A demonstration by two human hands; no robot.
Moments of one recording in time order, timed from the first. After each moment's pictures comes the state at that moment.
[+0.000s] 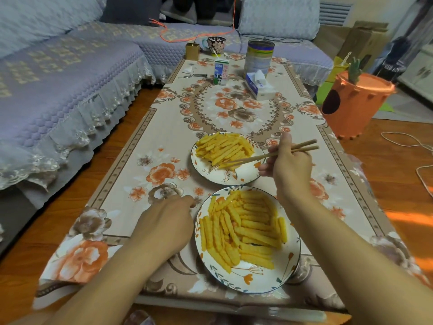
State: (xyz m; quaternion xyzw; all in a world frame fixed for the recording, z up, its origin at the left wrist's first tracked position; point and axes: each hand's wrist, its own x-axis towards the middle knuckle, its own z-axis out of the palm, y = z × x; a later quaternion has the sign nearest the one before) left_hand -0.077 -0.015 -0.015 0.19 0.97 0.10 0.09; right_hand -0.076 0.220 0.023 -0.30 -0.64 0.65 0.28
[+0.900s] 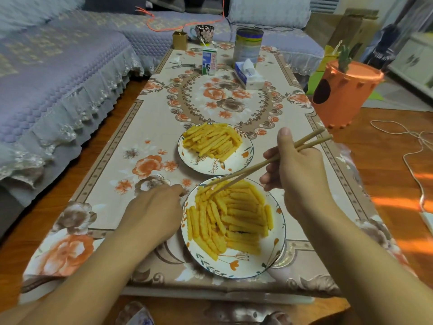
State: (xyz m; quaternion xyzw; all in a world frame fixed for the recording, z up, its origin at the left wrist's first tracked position) left_hand -0.080 -0.008 -0.016 0.20 0.97 0.06 0.07; right_hand -0.012 0.214 0.058 -0.27 -0.67 0.66 0.22
